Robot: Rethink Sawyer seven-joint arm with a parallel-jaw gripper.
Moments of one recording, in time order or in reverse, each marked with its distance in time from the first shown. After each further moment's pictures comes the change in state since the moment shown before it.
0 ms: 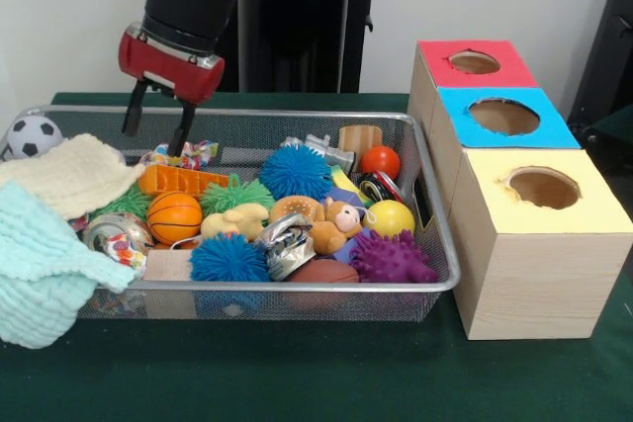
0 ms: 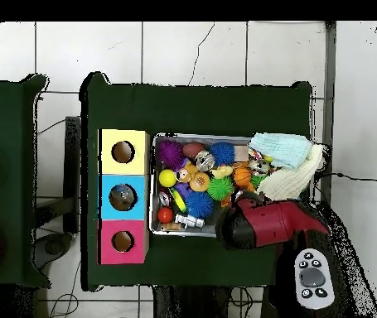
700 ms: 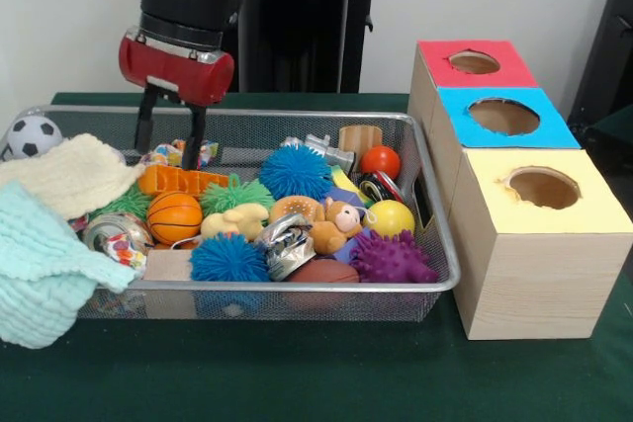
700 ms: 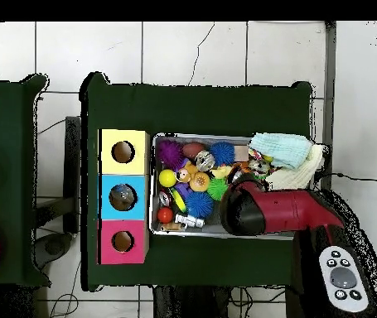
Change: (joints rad) arm -0.144 -0.050 0.202 0.012 0.118 0.008 0.000
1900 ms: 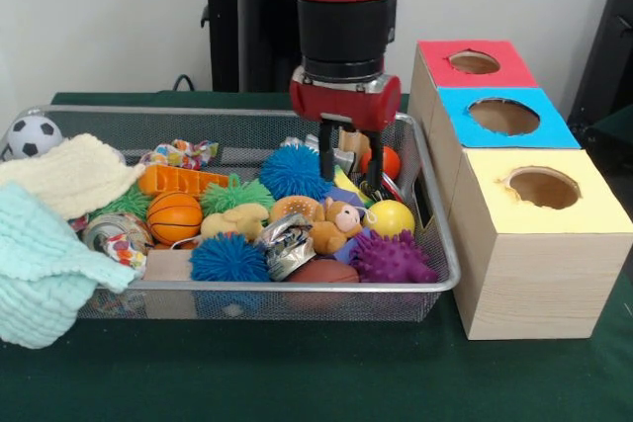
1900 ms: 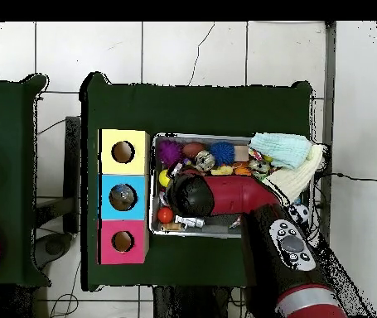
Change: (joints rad) arm 0.087 0.075 0.134 0.056 0.314 0.073 0.000
